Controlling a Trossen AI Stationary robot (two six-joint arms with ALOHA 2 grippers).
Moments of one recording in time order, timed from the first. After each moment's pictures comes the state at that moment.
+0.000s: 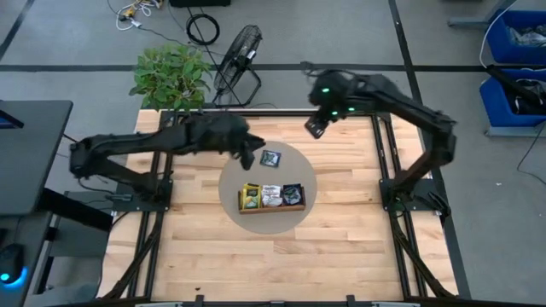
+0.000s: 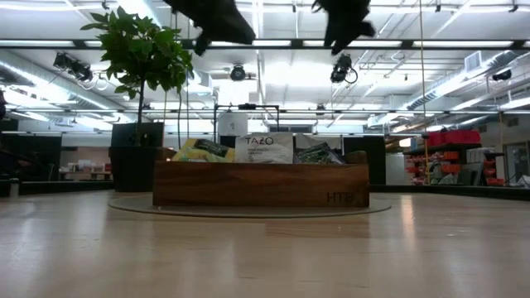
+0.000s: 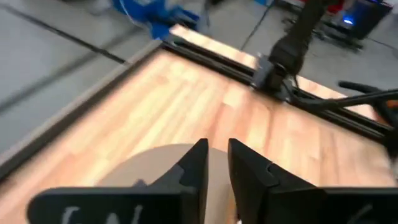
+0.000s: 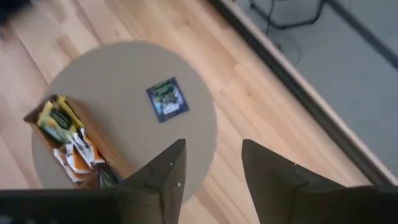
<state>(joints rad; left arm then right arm) 0.18 1.28 1.11 -0.23 -0.12 -0.29 -0.39 1.62 1.89 -1.28 0.07 0.25</state>
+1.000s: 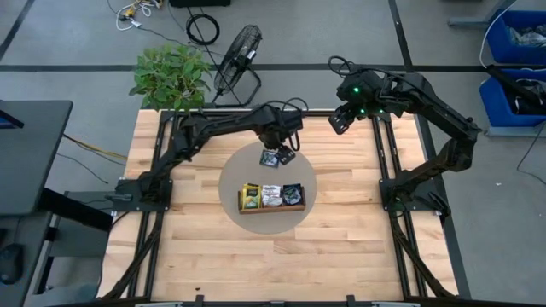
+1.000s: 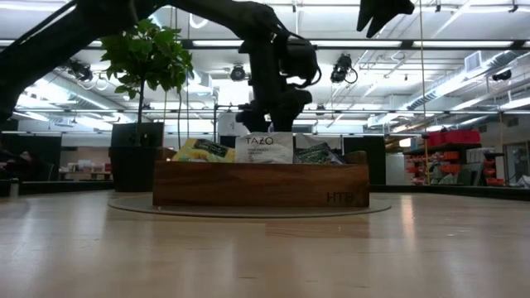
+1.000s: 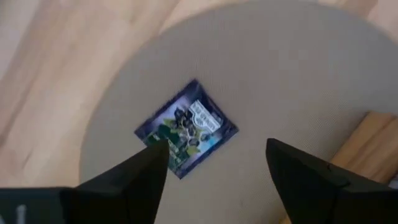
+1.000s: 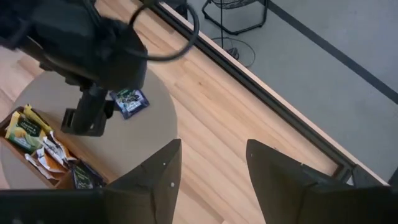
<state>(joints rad) 0.32 2.28 2.12 -1.19 -0.02 -0.31 -0.39 1.44 1.89 -1.45 0.24 0.35</state>
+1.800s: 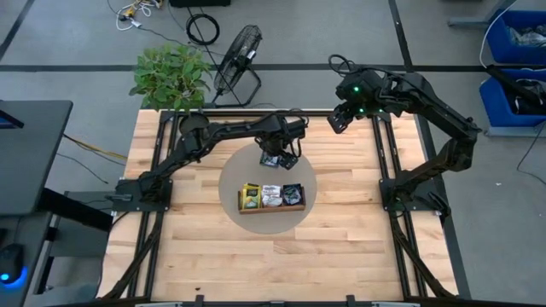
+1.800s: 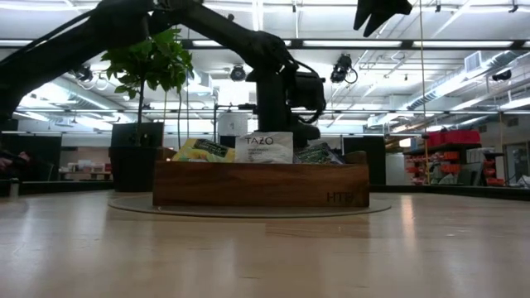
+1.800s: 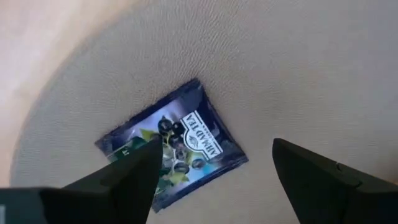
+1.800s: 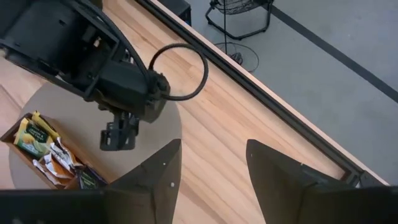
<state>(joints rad) 0.32 2.40 2.09 -1.12 0.00 -0.46 -0.39 1.44 1.89 -1.42 0.23 0.36</state>
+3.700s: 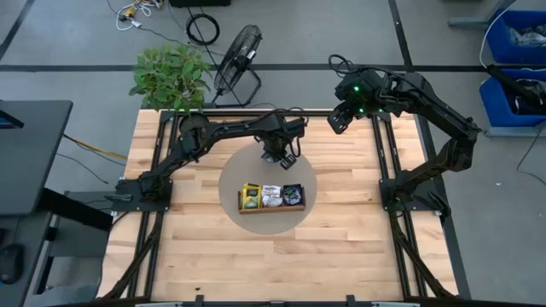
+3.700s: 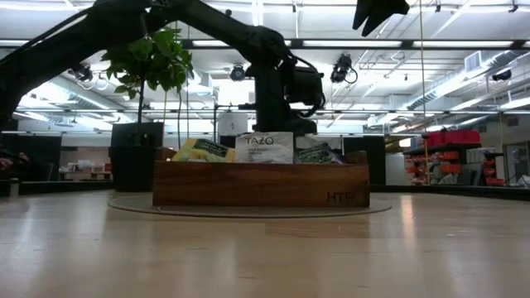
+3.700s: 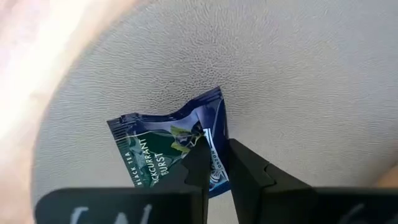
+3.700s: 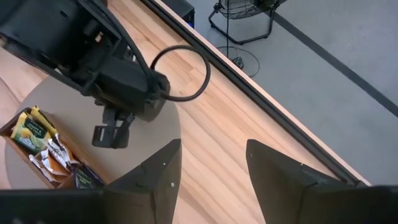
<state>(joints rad) 0.32 2.39 2.09 -1.15 0.00 -0.39 -0.39 1.44 1.89 -1.41 0.23 0.31</state>
